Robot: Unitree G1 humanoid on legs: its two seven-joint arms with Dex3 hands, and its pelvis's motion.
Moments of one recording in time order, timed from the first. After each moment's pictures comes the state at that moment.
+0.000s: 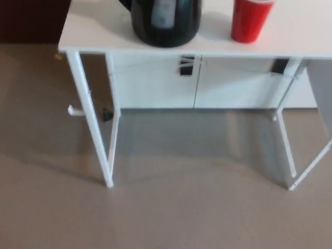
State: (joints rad) left_arm 0.13 0.45 0.55 1.07 -0.34 0.02 -0.48; right_arm 0.18 -0.32 -0.58 1.19 0.35 -0.15 0.47
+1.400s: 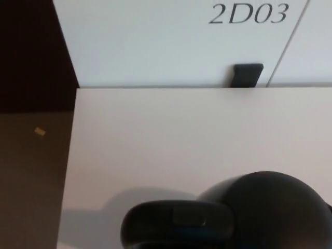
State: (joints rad) left_arm 0.10 0.48 0.55 1.07 -0.35 0.02 -0.47; right_arm 0.15 -0.30 -0.52 1.16 0.36 -0.17 0.46
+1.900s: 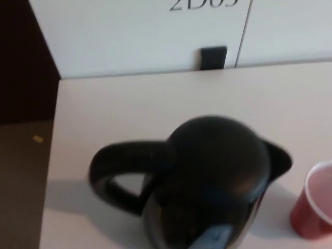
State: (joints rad) left_arm 0.09 0.48 0.56 1.10 -0.36 0.02 -0.47; right_arm 0.13 -0.32 -0.52 1.17 0.36 -0.17 0.45
